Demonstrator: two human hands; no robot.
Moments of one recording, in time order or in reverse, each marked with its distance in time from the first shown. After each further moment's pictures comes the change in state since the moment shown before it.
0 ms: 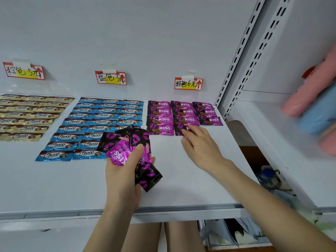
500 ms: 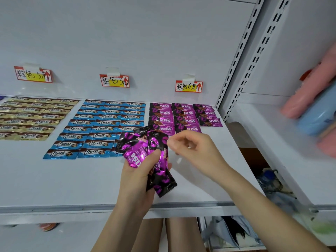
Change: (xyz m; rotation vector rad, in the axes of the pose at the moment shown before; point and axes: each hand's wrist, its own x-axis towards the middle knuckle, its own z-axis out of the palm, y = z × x) left_hand -0.021 -0.002 0.010 -0.011 -0.217 -0.093; right_hand -0.031 -0.068 -0.058 0.836 -0.044 -0.027
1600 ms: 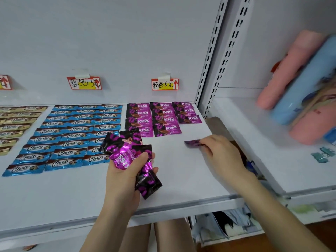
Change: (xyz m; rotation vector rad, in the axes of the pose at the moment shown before) left_hand 0.016 -0.019 0.011 0.088 0.044 -0.034; right_hand -0.034 0.074 -0.081 -0.934 0.221 0.100
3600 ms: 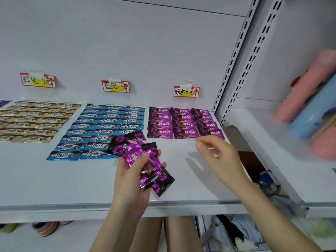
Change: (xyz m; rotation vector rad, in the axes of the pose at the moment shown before) left_hand -0.027 0.025 -0.017 -0.215 0.030 0.027; right_hand -0.009 -0.074 -0.017 0.696 0.044 -0.001
